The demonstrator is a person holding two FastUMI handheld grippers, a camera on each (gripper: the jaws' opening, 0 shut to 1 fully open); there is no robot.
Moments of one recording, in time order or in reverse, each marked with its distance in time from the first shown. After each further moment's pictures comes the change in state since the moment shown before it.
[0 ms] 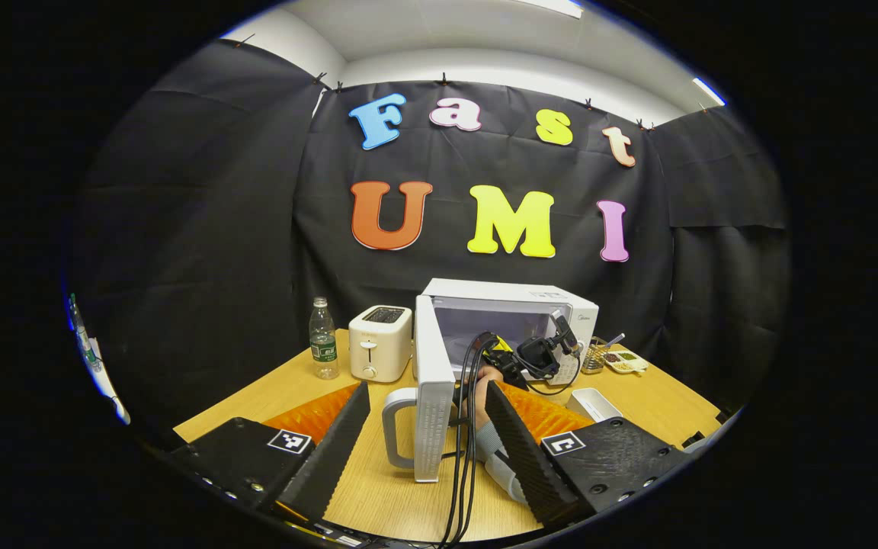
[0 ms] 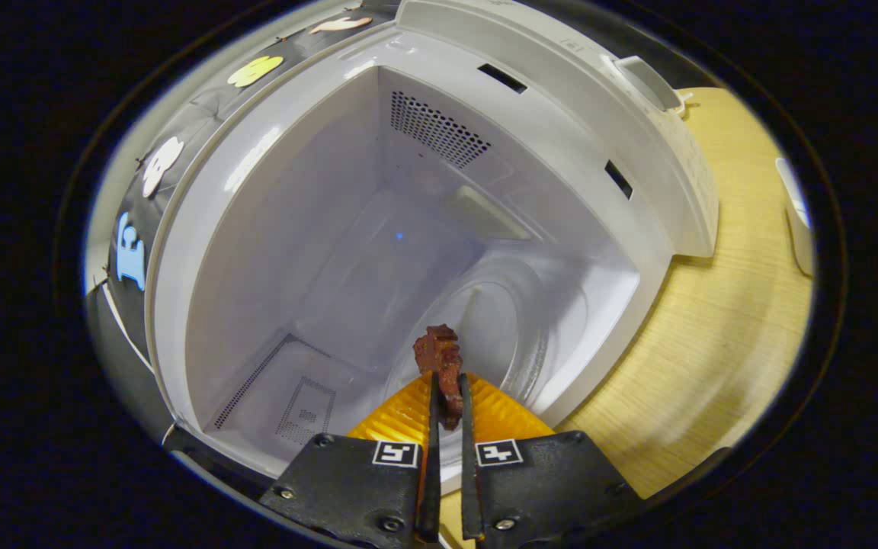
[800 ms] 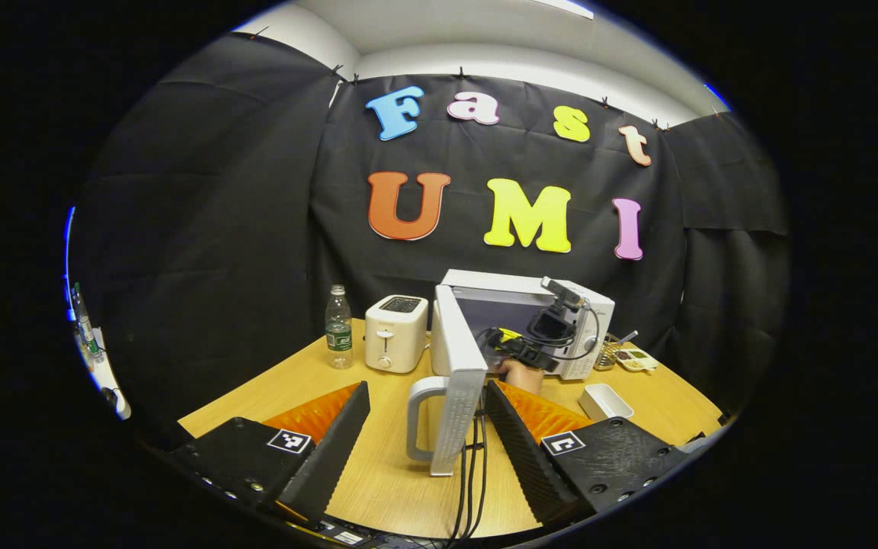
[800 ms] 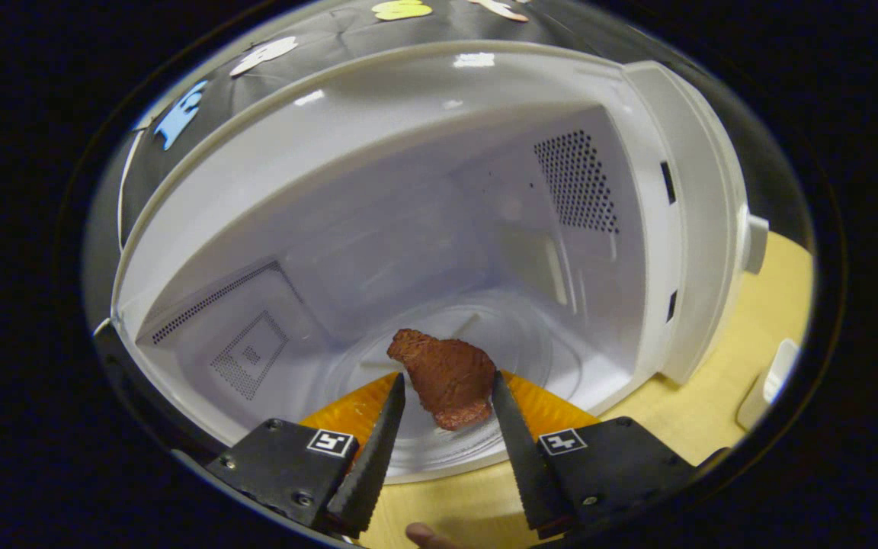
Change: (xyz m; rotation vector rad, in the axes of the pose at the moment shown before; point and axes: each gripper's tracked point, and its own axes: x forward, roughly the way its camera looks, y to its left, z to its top) left arm -0.001 0.034 -0.007 -0.026 0.028 0.062; right arm -0.013 -0.004 0.029 -0.565 -0.003 -0.107
